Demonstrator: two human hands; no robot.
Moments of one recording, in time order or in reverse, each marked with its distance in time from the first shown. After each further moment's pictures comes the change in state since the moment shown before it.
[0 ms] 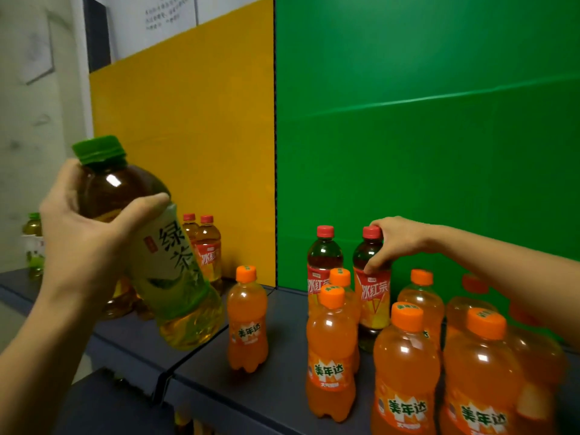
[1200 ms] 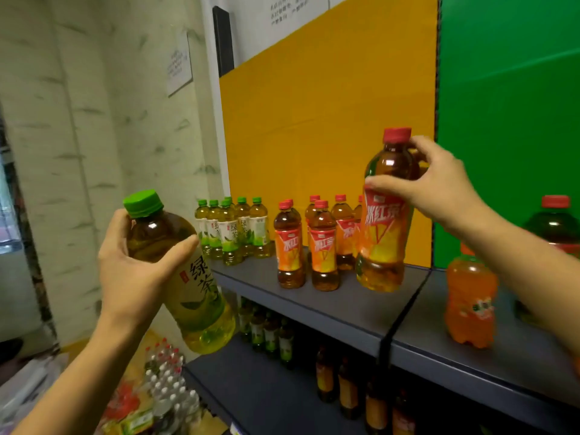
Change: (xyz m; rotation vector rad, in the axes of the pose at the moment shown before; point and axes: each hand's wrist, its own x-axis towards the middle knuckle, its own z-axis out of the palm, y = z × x) left_hand 0.011 -0.070 -0.260 0.129 -0.008 0.018; right_hand -0.006 -0.315 0.099 0.614 0.680 -0.350
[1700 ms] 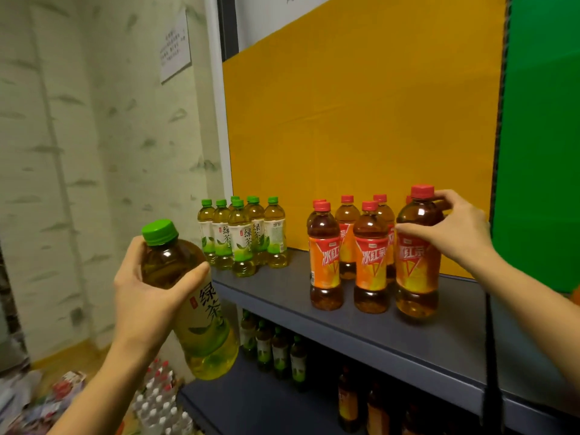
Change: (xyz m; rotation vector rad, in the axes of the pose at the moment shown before) left_hand 0.038 -0.144 -0.024 -0.043 -0.048 -0.123; right_hand 0.032 0.084 0.128 -0.284 0.124 0.277
